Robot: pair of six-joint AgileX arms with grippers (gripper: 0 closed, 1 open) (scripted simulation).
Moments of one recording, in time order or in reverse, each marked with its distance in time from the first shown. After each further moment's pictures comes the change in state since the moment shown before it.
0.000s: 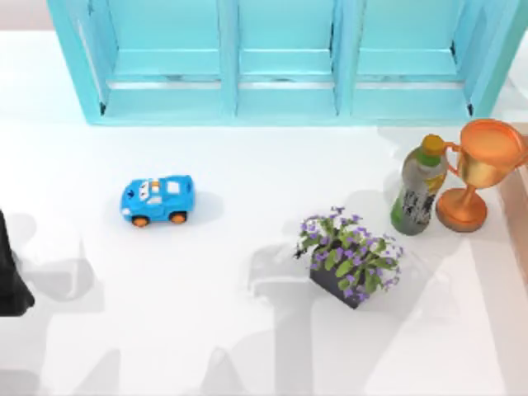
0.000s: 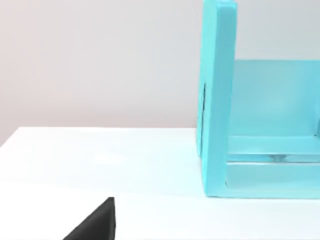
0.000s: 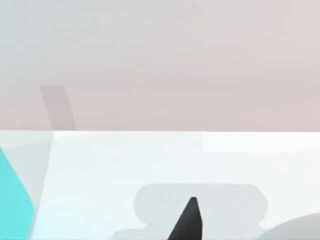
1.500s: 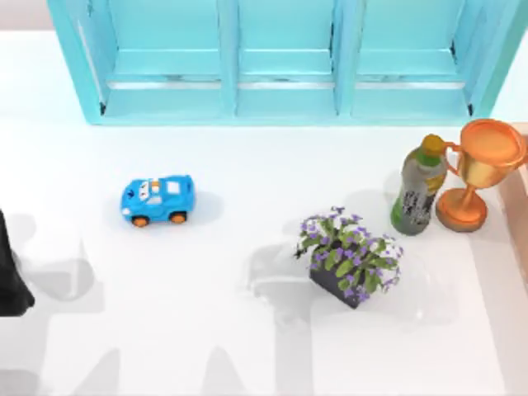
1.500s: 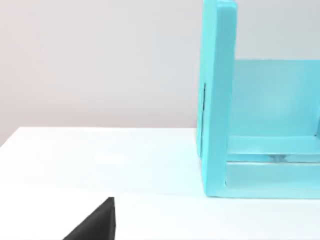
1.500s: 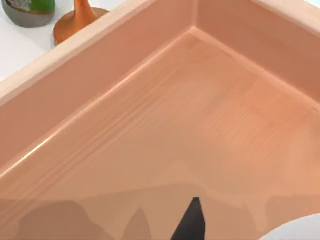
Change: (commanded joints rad) left arm 0.000 0.000 0.000 0.000 0.000 0.000; right arm -0.686 -0.502 -0.497 -1.144 -0.866 -1.568
